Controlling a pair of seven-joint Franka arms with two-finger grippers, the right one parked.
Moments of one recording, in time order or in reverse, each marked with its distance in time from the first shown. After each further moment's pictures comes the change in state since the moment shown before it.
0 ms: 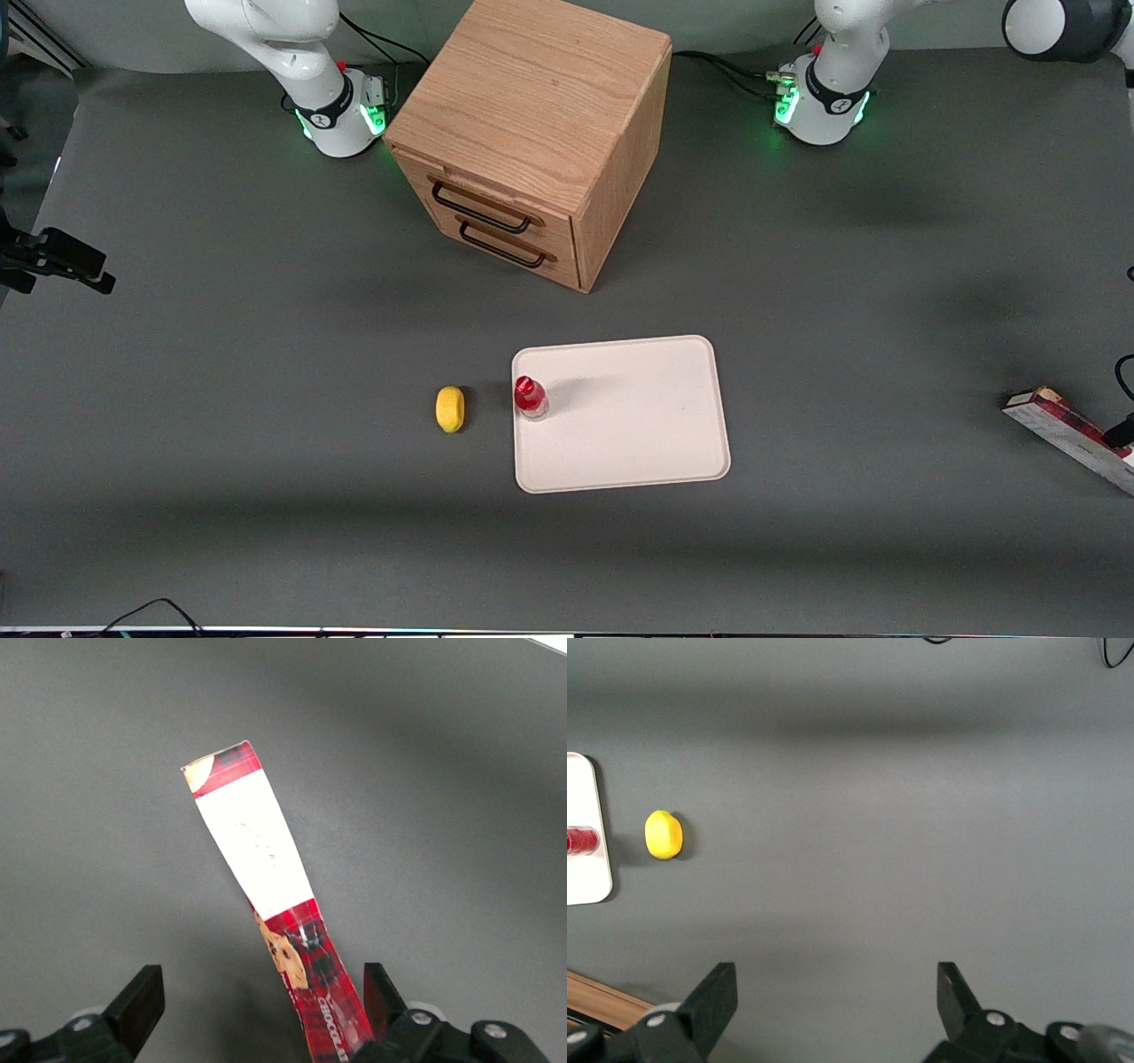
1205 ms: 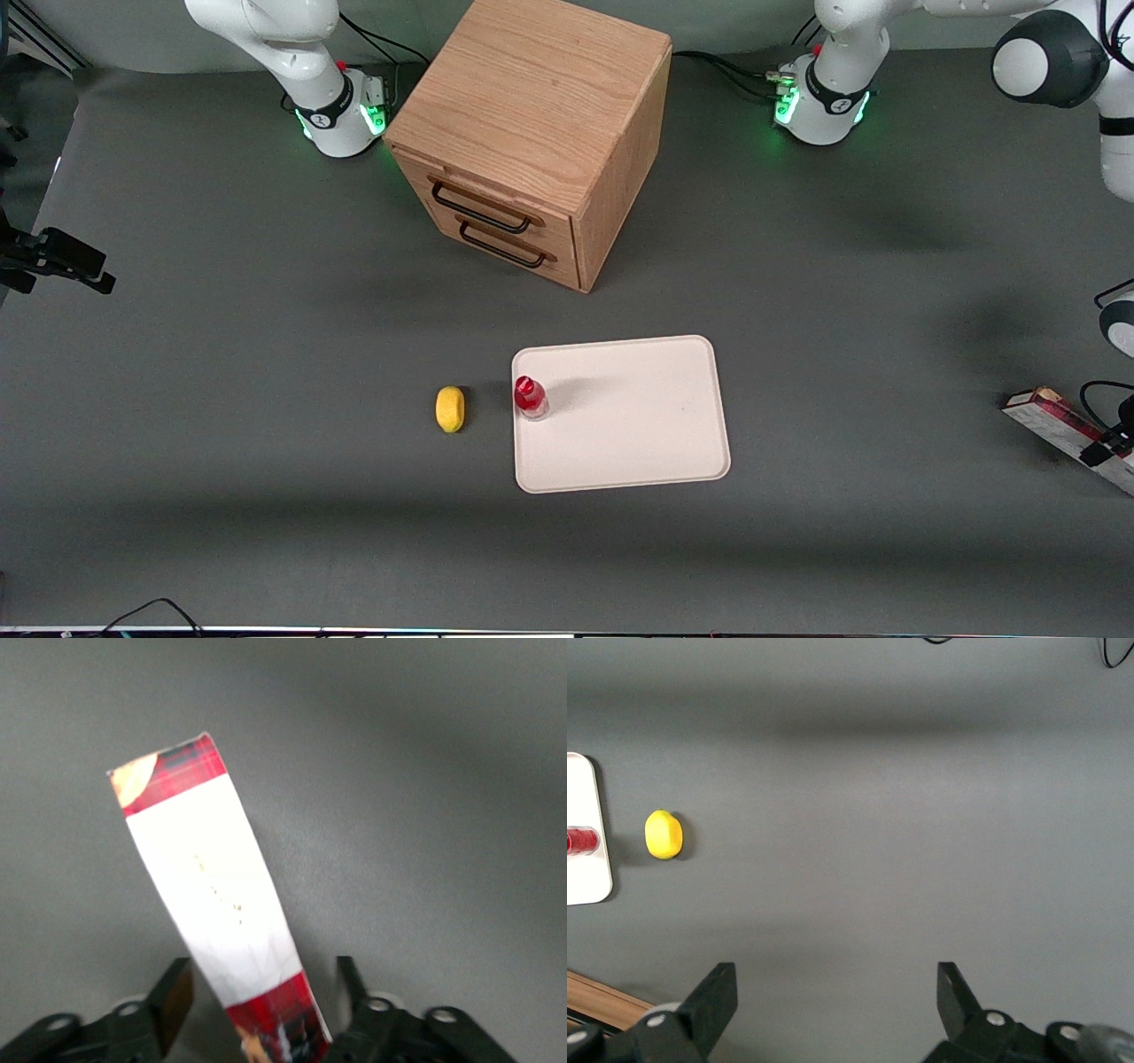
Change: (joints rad) arm 0.000 0.154 -0.012 0.084 -0.021 0.132 0.005
